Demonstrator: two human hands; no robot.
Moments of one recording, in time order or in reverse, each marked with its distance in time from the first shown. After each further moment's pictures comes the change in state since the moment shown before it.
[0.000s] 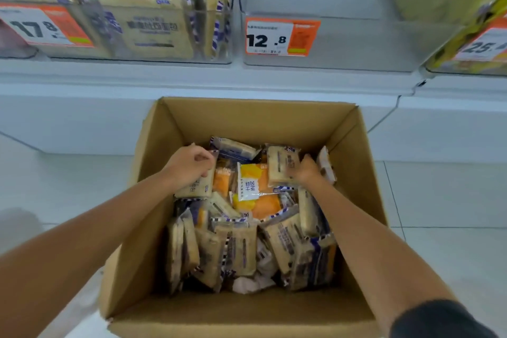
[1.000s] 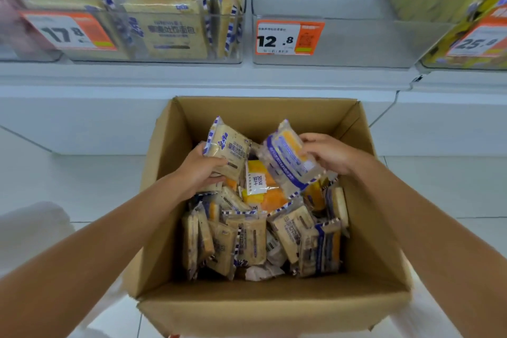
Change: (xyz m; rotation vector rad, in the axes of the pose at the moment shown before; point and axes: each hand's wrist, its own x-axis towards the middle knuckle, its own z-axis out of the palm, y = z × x) left_hand -0.018 0.001 0.007 -0.720 -0.082 -0.195; right_hand -0.084 -0.038 -0.075 0.343 -0.418 -0.259
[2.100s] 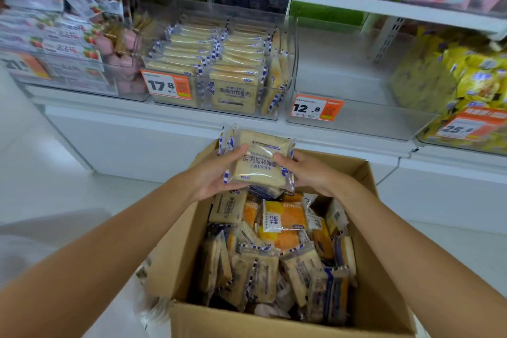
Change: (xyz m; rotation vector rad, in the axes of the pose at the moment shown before) left_hand -0.087 0.073 -0.039 -0.203 -0.237 0.163; right_hand -0.038 -0.102 0.084 -0.186 -0.006 -0.232
